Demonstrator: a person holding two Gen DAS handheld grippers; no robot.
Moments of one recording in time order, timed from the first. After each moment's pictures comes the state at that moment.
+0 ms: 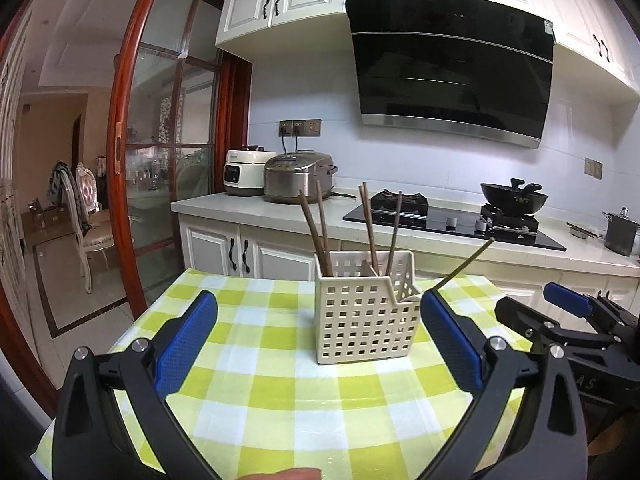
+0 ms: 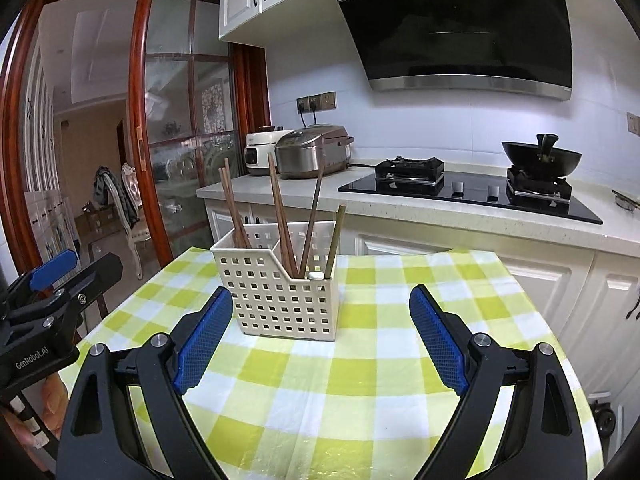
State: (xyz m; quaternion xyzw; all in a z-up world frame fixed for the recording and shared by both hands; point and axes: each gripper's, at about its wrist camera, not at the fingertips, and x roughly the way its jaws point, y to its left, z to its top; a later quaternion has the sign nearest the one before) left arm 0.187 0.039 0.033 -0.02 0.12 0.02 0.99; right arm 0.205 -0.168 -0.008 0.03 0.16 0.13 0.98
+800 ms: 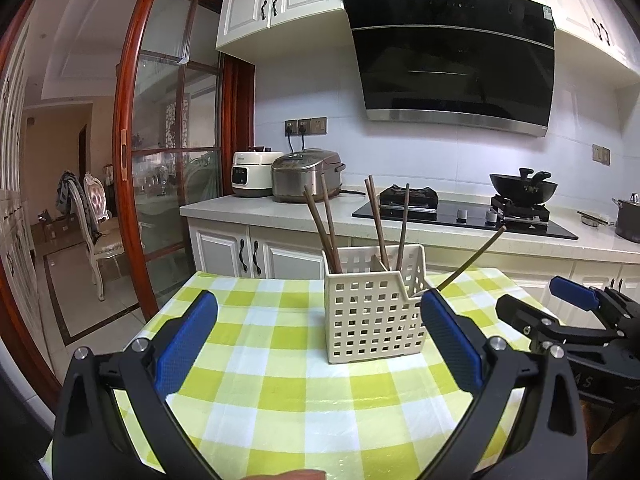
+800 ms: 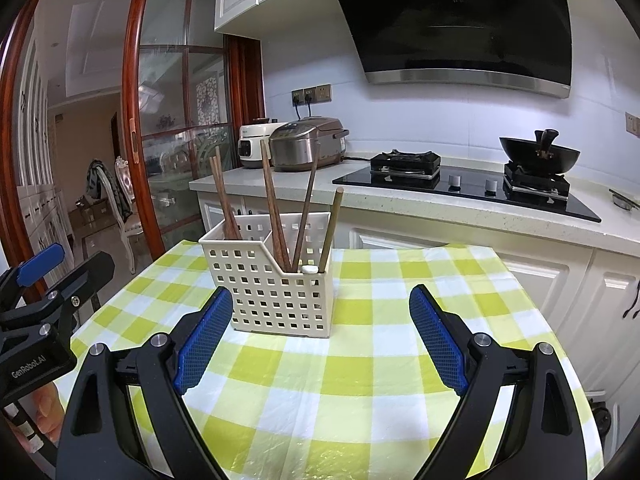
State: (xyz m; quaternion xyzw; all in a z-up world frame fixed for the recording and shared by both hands) left arm 0.190 0.032 0.028 0.00 0.13 0.04 0.99; right arm 0.215 -0.163 -0.014 0.02 0.17 0.12 0.98
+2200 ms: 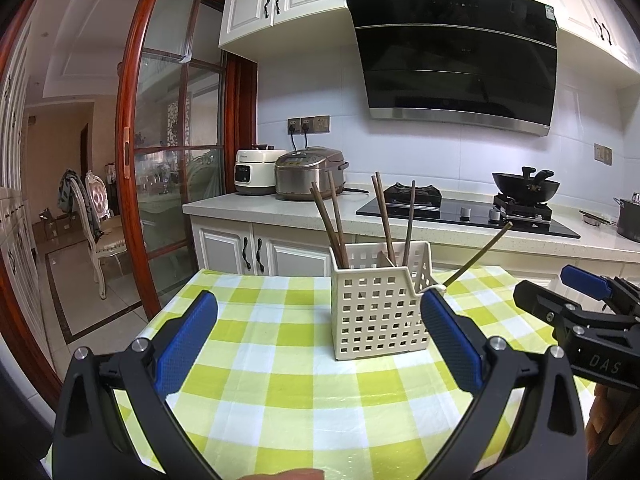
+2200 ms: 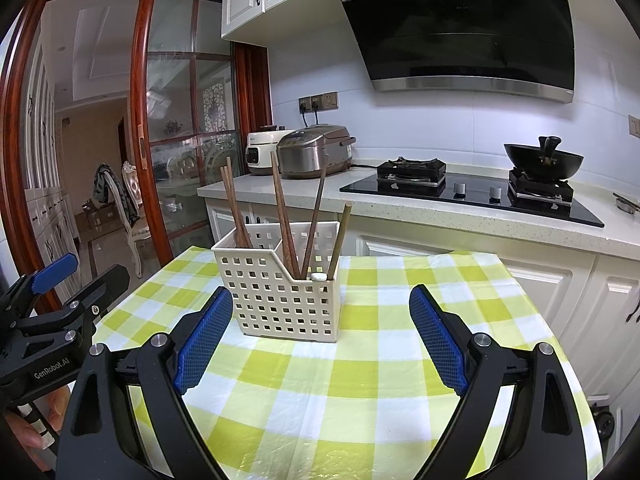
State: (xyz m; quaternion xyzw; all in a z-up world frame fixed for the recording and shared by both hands) left arm 0.190 0.039 0.027 0.00 0.13 0.04 0.99; right arm 0.209 -0.166 -0.008 0.02 0.16 0.13 0.98
